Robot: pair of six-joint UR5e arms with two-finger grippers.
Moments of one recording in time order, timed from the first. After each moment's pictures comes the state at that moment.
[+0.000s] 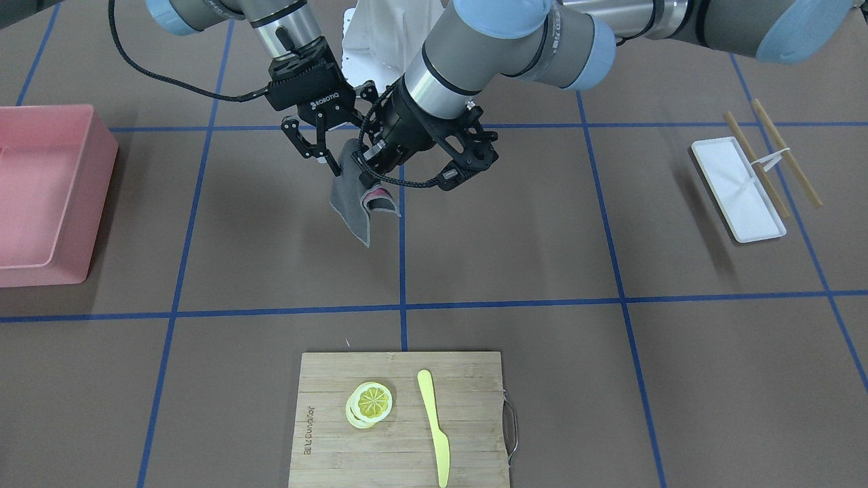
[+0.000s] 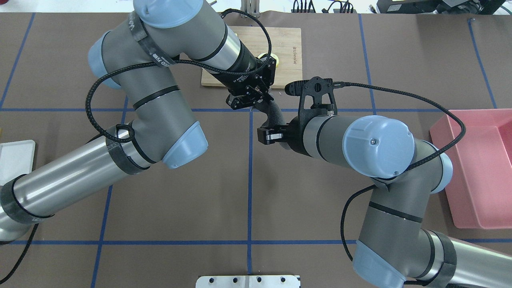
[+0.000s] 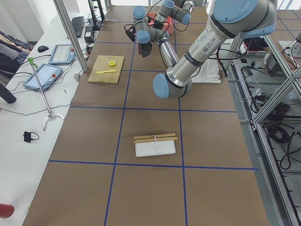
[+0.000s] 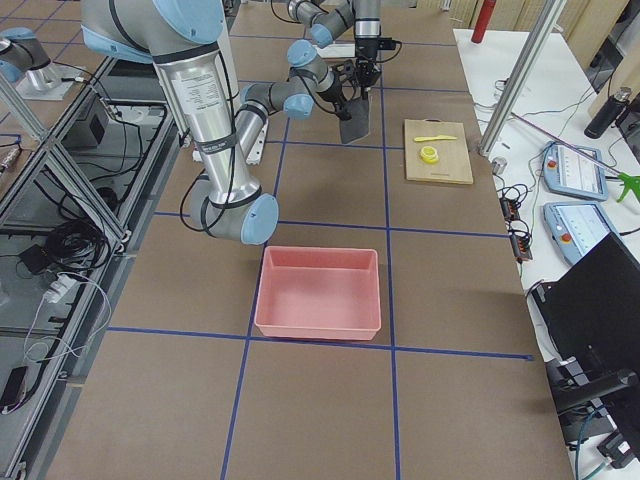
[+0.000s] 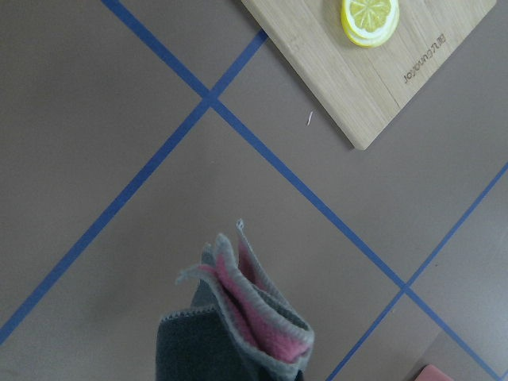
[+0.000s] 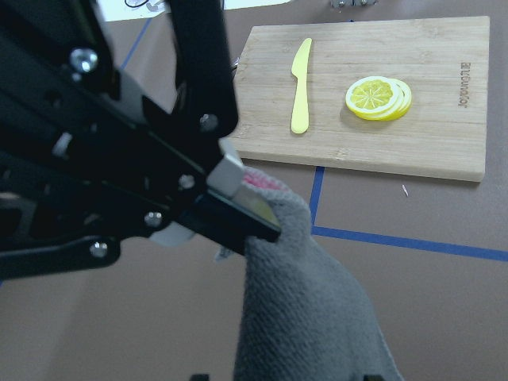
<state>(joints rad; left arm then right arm) -0.71 -2.47 -1.59 -1.88 -2.18 -2.04 0.46 -1.09 2.01 -1.26 1.53 1.12</state>
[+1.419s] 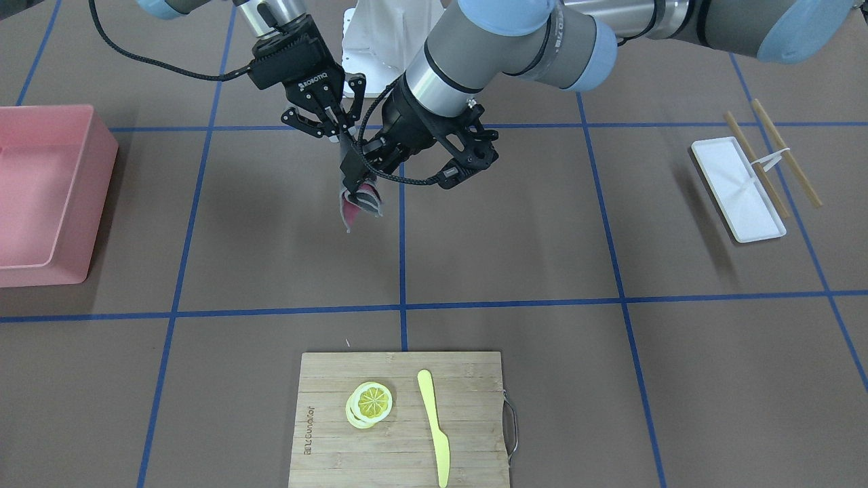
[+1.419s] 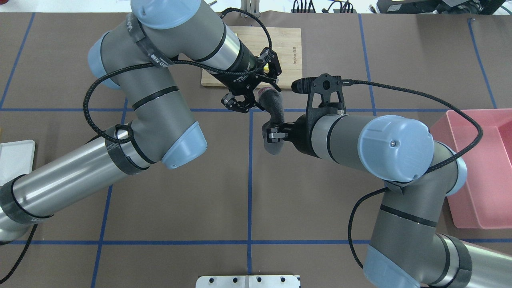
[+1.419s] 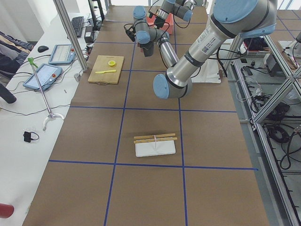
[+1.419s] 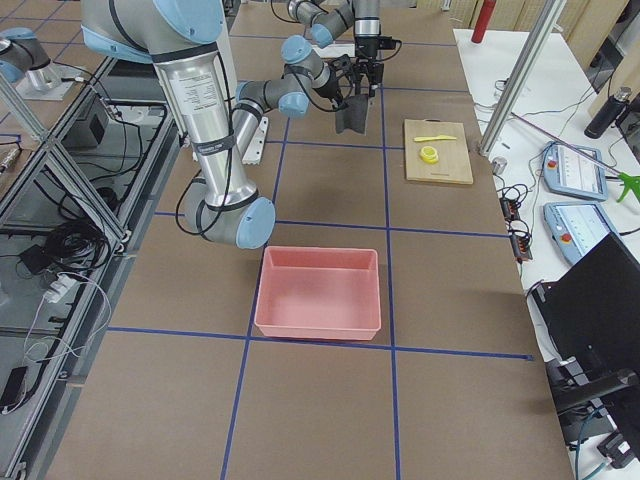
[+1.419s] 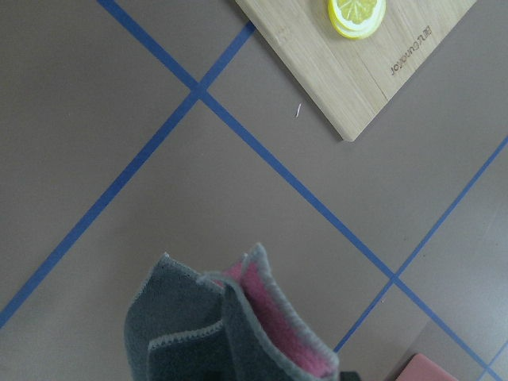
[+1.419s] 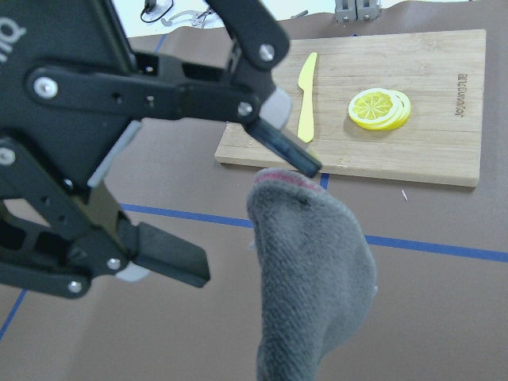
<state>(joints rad) -0.71 -2.46 -1.59 -1.91 -2.18 -2.05 0.46 -1.15 2.10 -1.26 1.54 1.13</state>
